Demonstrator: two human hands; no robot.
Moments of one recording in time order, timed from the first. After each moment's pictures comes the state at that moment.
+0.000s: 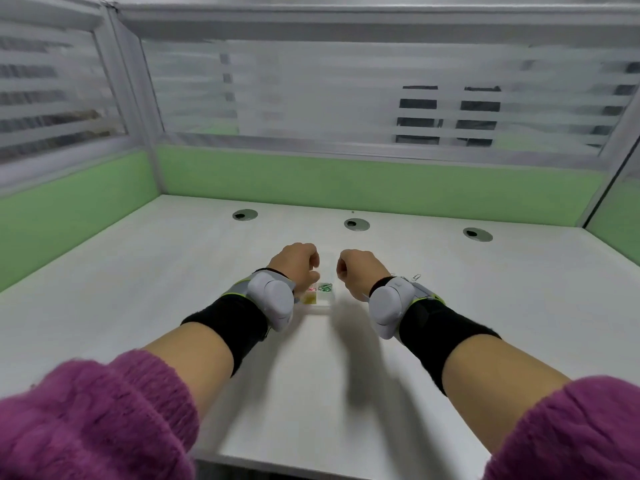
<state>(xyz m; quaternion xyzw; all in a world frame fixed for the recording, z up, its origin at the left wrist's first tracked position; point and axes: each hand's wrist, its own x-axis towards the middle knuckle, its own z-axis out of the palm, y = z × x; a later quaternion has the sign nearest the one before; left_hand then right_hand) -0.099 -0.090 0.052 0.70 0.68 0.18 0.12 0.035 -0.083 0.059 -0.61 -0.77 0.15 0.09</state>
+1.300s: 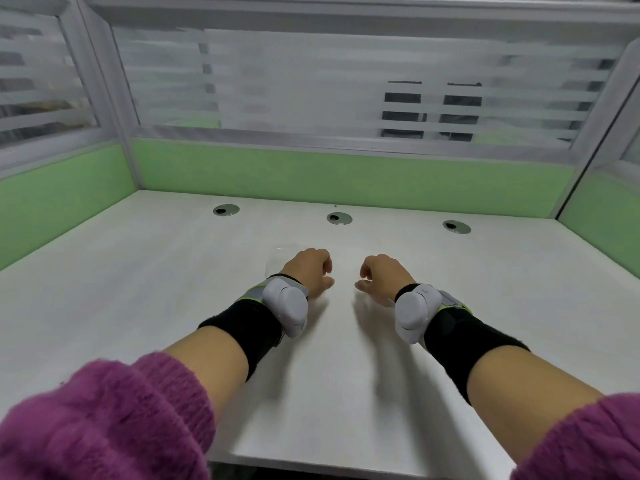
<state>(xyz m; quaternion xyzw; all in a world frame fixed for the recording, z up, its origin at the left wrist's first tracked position) -0.052 -0.088 0.035 0.73 0.65 0.18 0.16 0.102 -0.080 0.036 -0.65 -0.74 0.15 0.09</state>
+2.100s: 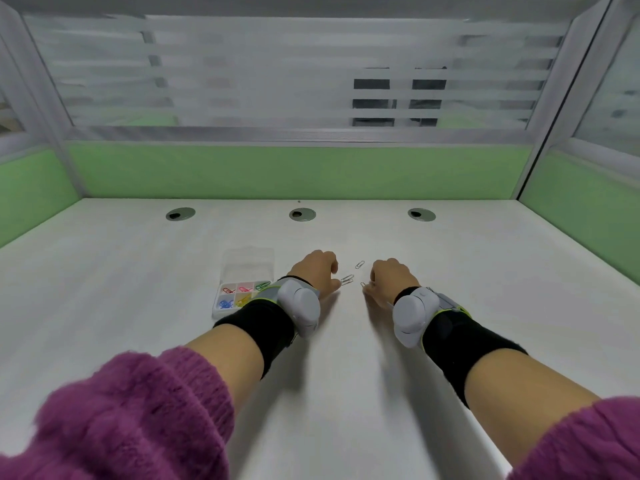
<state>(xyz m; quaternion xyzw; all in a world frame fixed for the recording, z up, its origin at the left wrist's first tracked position) 0.025 -0.057 0.019 0.76 0.62 0.12 0.16 0.168 -0.065 0.012 -0.74 -0.66 0.13 0.04</state>
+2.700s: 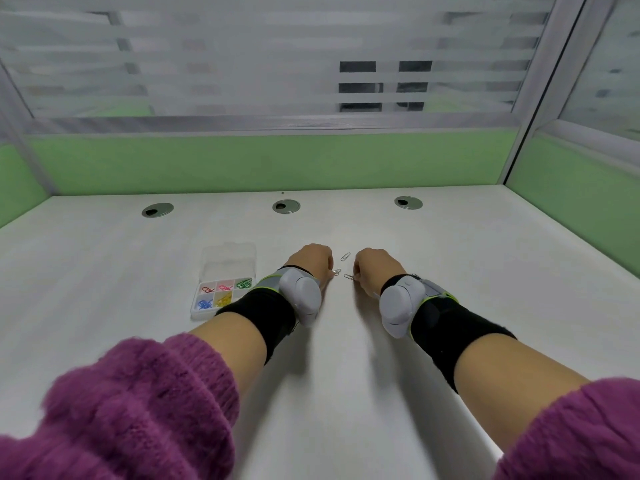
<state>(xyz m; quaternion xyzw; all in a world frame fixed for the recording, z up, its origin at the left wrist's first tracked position) 0.047 -0.040 0.017 0.77 0.62 0.07 0.13 0.173 -0.058 0.014 -0.71 -0.69 0.12 0.05</state>
